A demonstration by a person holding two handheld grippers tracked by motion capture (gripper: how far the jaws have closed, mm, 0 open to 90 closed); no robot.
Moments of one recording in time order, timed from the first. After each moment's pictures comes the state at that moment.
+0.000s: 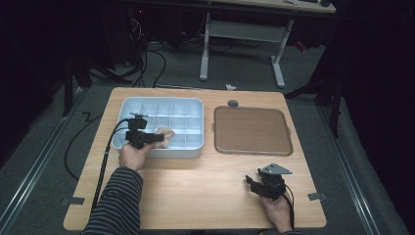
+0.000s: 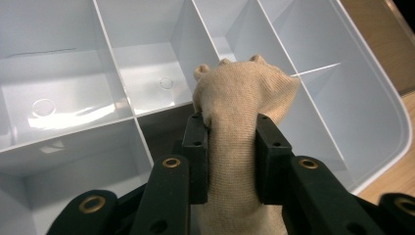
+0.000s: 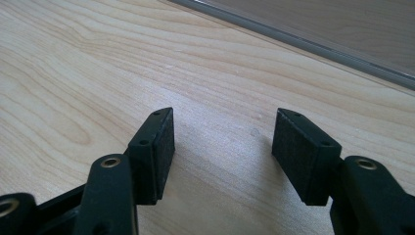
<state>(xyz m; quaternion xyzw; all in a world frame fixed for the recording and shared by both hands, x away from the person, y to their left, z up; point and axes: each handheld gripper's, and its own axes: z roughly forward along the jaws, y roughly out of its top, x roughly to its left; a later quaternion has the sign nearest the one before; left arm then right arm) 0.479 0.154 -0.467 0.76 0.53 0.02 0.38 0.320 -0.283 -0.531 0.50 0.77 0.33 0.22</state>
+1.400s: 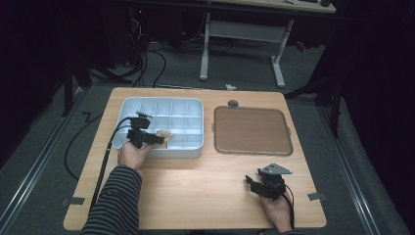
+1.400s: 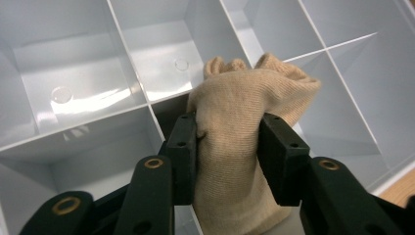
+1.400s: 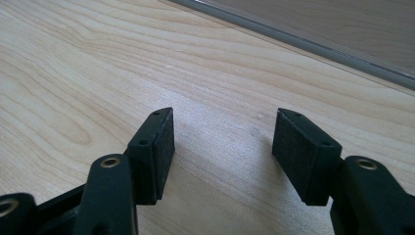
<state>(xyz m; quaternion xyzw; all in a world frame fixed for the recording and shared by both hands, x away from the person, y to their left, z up) 0.483 0.149 -0.466 0.79 0.53 0.02 0.33 0.320 -0.283 -0.531 0.50 0.77 0.33 0.22</state>
